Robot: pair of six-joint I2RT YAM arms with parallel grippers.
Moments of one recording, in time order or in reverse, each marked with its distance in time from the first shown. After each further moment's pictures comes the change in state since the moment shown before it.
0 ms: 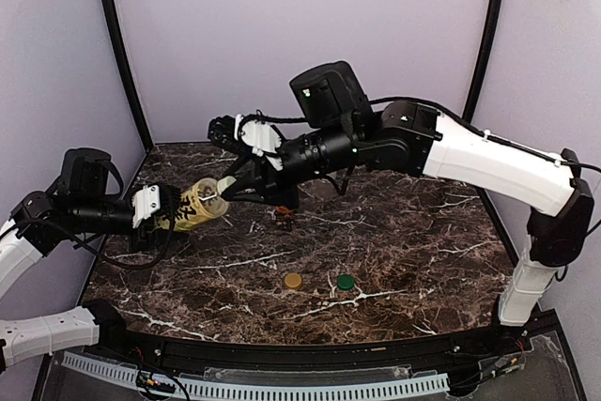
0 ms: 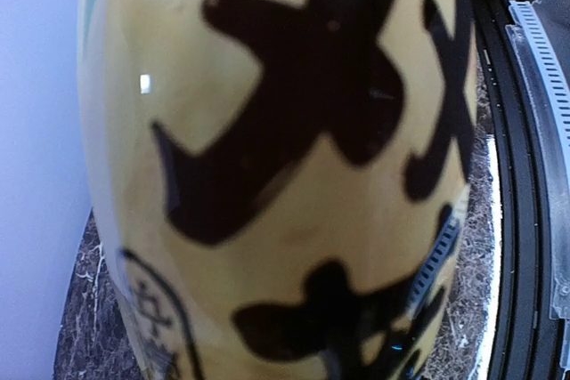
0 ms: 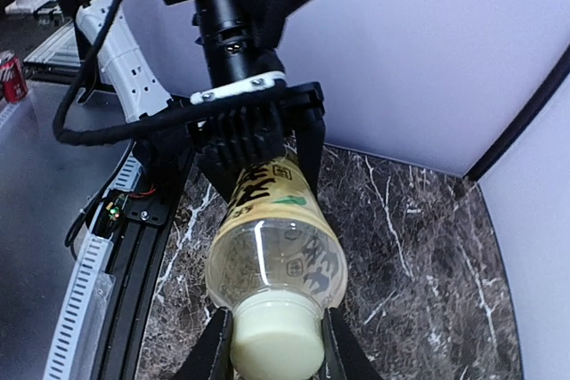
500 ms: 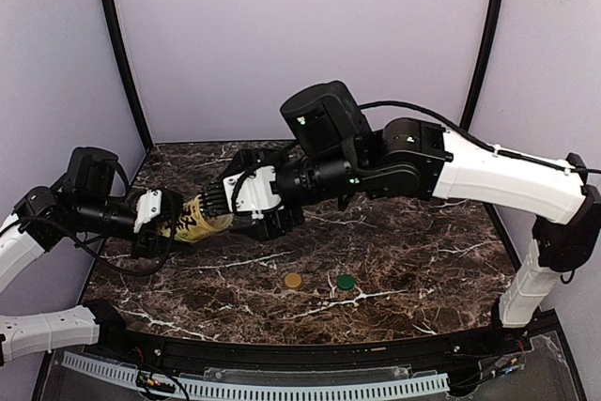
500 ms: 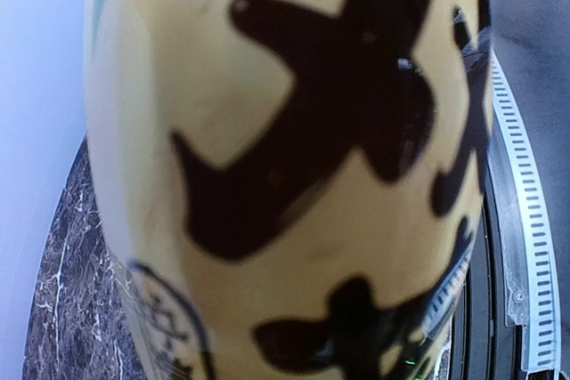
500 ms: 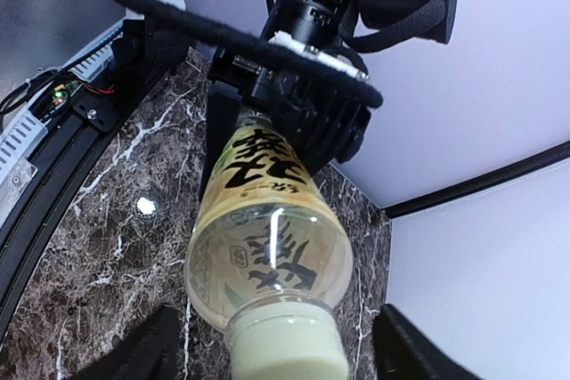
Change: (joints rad) left arm -0.011 0.031 0.019 -0.079 0.142 0.002; right arm 0.123 -0.055 -0.061 -0.034 0.248 -0.550
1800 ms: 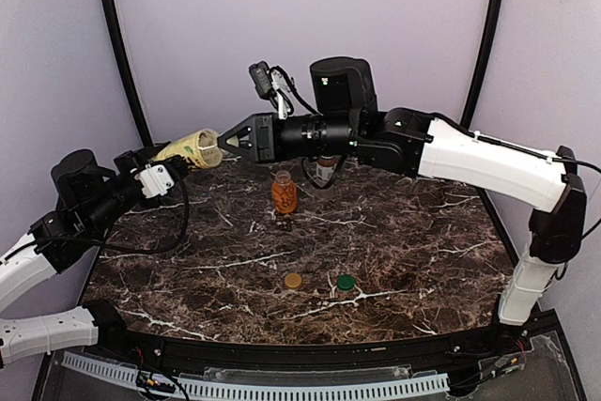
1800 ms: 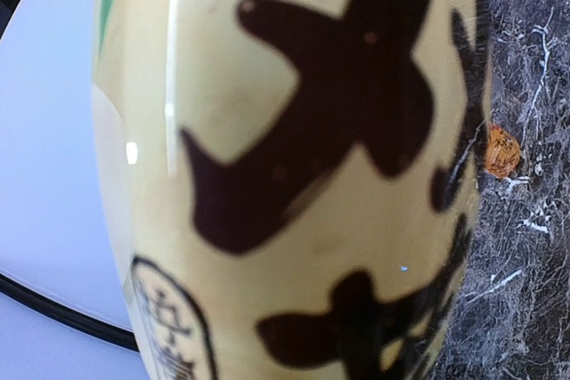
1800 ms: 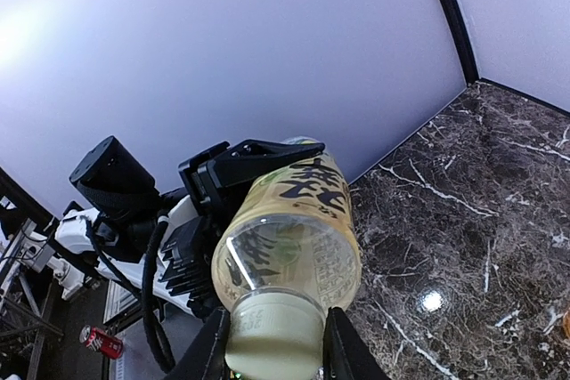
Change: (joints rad) left arm -0.060 -0.070 -0.206 0.785 -0.674 0.340; right arm -0.191 0.038 -0.040 0.372 -0.151 1.441
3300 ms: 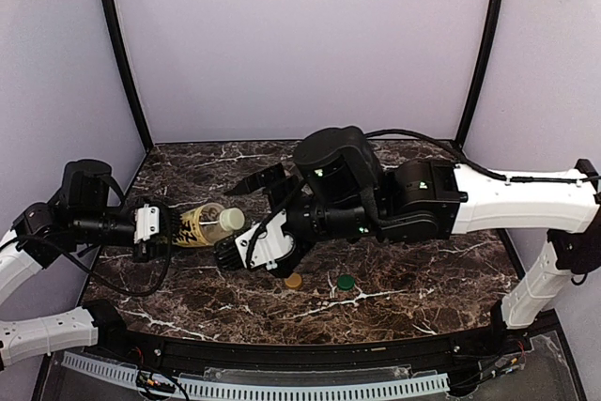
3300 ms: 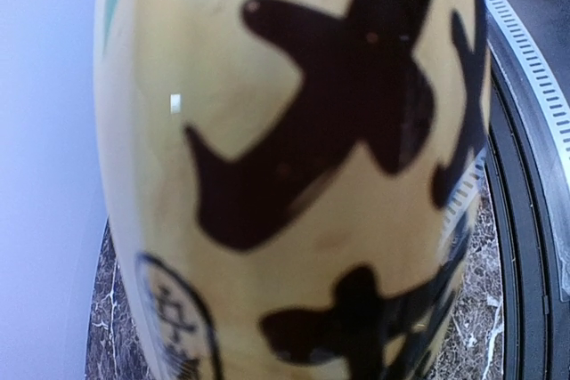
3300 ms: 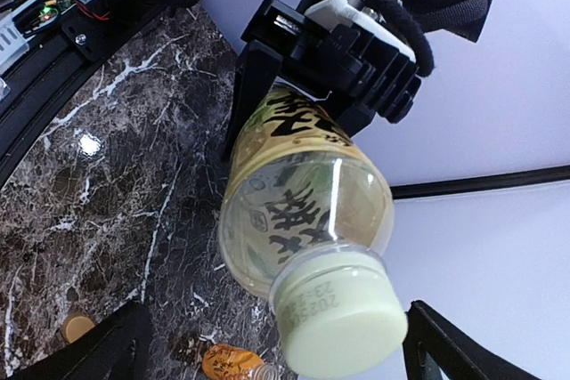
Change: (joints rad) left arm -0.009 -0.021 0.116 -0.682 0.567 -0.230; right arm 0.291 -0.146 -0.208 -0.205 0.386 -1.685
